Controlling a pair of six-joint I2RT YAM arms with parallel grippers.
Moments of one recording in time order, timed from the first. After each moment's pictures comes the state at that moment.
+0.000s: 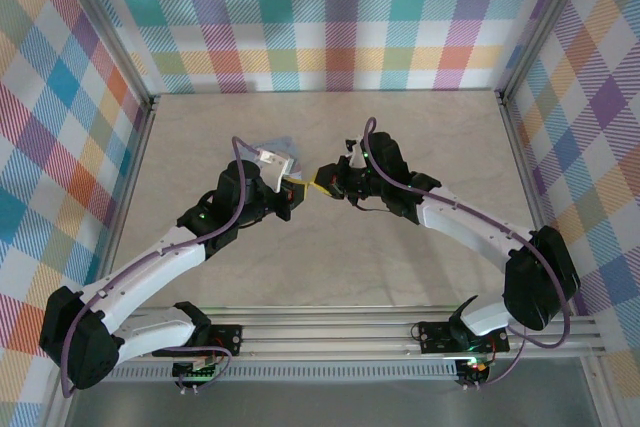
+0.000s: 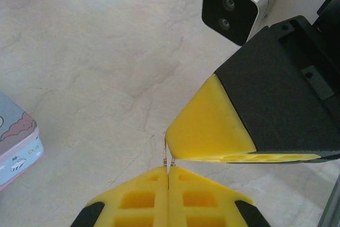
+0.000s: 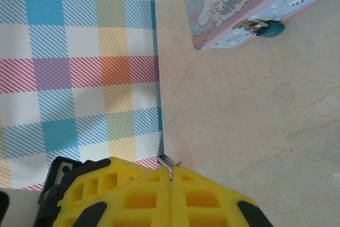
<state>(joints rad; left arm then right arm) -0.64 1.10 0.82 -0.14 0.19 -0.24 0.70 1.44 1.05 -0.09 -0.47 1.20</state>
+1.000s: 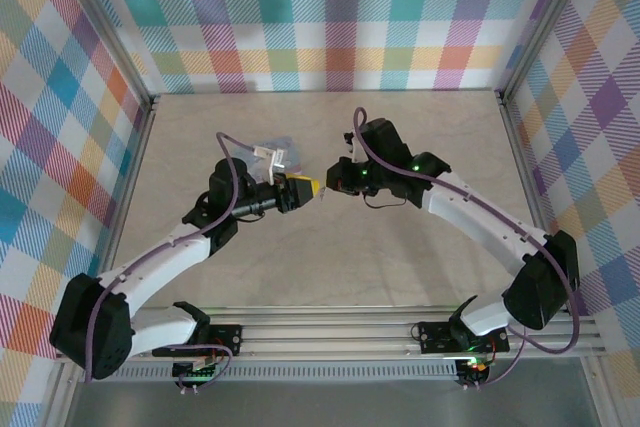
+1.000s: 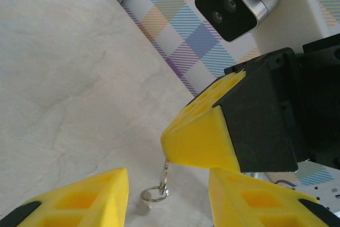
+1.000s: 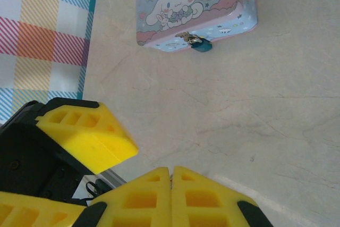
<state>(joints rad) -0.51 1.19 0.71 0.26 0.60 -0.59 0.71 1.44 1.30 -0.60 -0.32 0.75</state>
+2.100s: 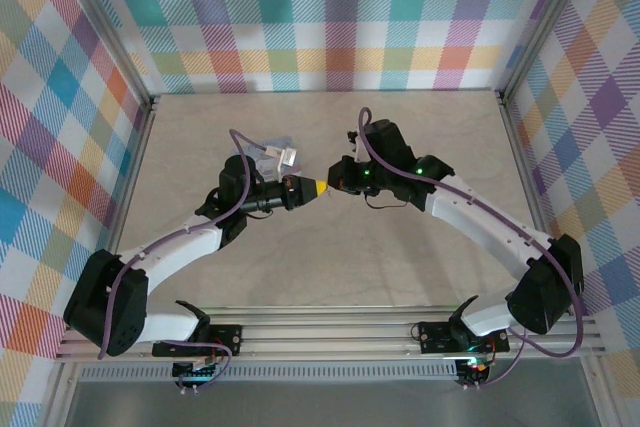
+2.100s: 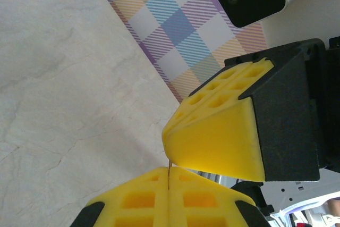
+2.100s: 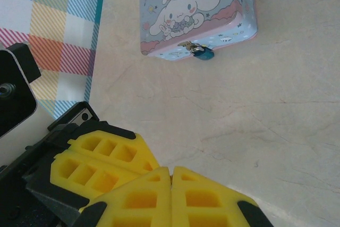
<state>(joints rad) -0.51 1.31 0.71 0.39 0.72 -0.69 0.71 1.42 1.27 -0.55 -0.30 0.78</state>
